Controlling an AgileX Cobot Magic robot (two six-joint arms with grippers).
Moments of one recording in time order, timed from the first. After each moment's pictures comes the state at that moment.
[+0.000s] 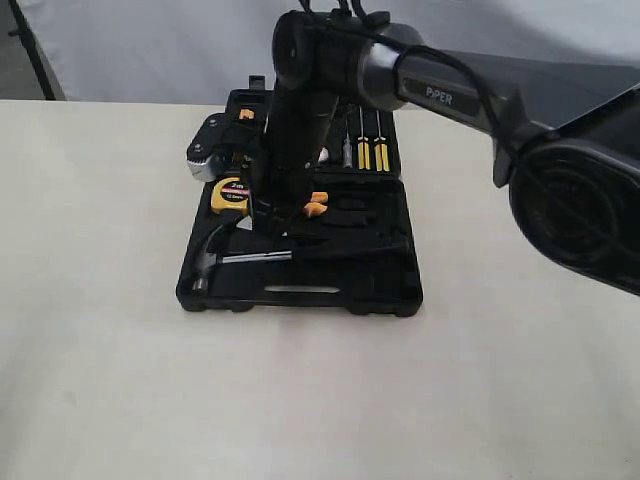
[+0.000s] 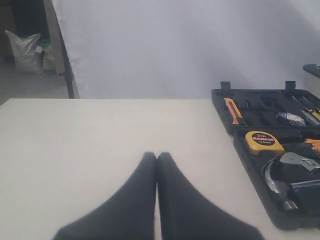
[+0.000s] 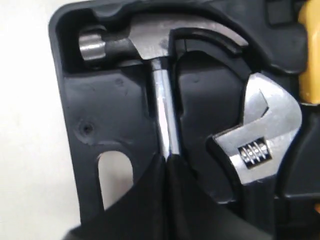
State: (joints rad) left arm -0.40 1.30 -0.96 0.82 0.66 -0.60; right arm 0.52 2.36 -2.04 0.25 1.22 -0.87
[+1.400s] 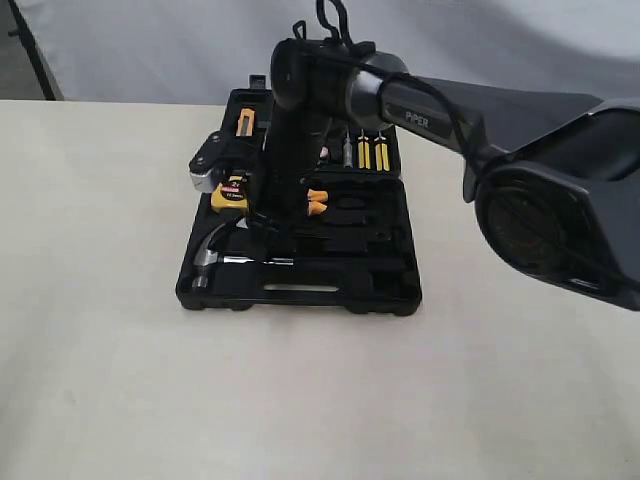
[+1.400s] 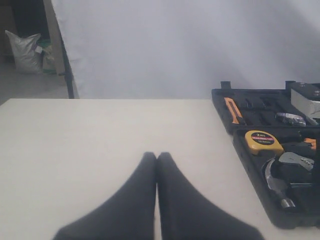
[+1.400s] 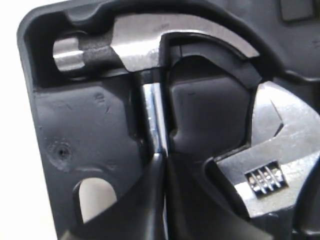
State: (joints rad) left arm -0.40 1.30 -0.96 0.82 0.66 -0.60; right arm 0.51 2.46 -2.12 0.26 1.23 -0.84
